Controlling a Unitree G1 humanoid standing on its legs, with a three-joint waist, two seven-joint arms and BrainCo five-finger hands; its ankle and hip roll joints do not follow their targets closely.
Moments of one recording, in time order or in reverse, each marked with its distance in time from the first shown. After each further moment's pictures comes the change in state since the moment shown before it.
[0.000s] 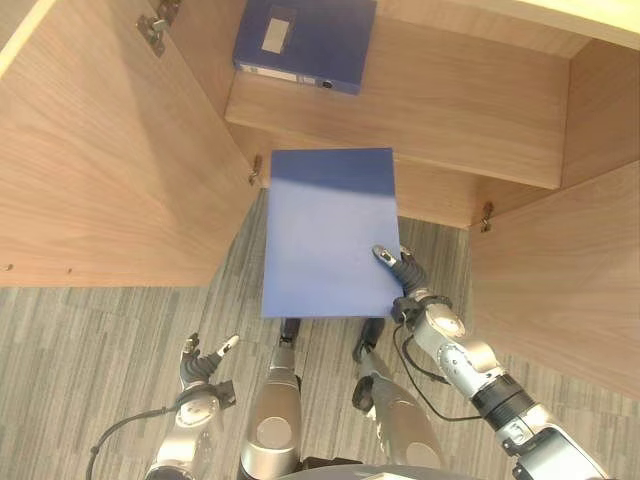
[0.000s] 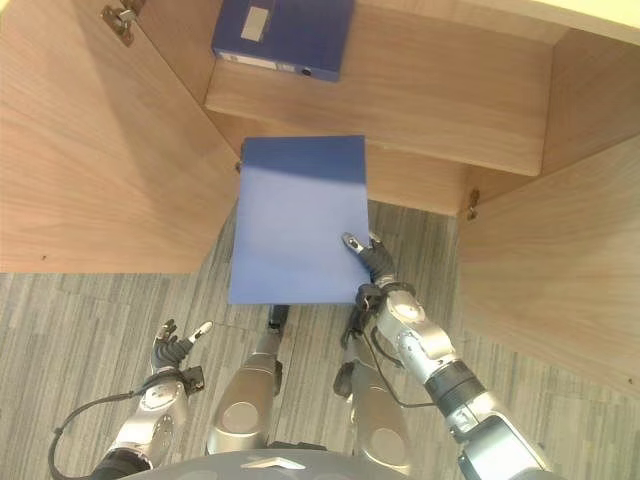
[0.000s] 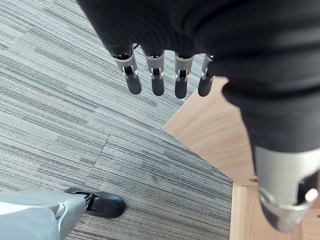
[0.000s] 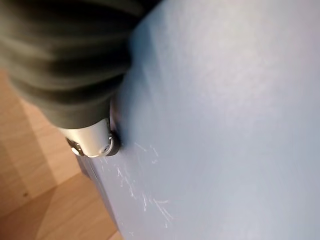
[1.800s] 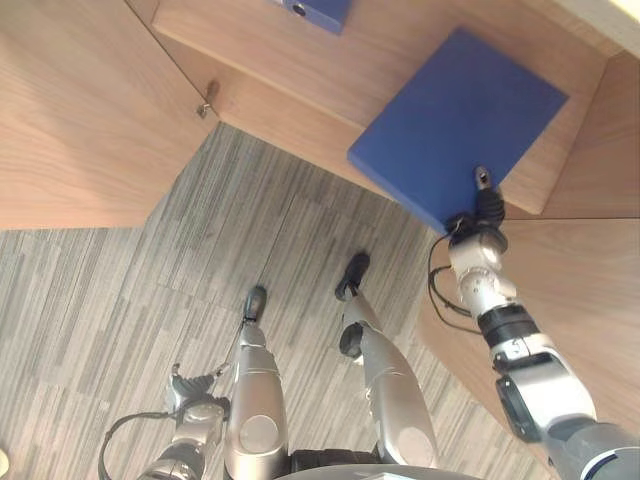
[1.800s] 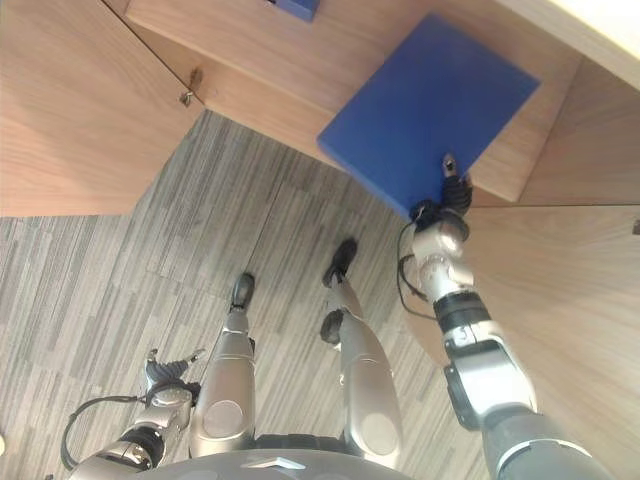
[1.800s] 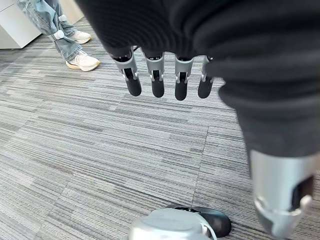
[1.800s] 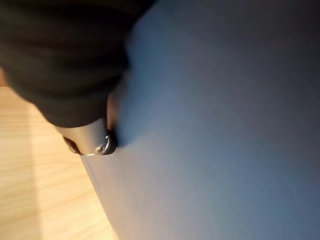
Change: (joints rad) left arm -0.215 -0.038 -0.015 0.553 0.158 0.009 0.130; right arm -0.418 0.006 -0.333 0.397 0.182 -0.252 -0.277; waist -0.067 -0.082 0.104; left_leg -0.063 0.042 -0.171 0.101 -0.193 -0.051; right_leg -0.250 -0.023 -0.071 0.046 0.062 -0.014
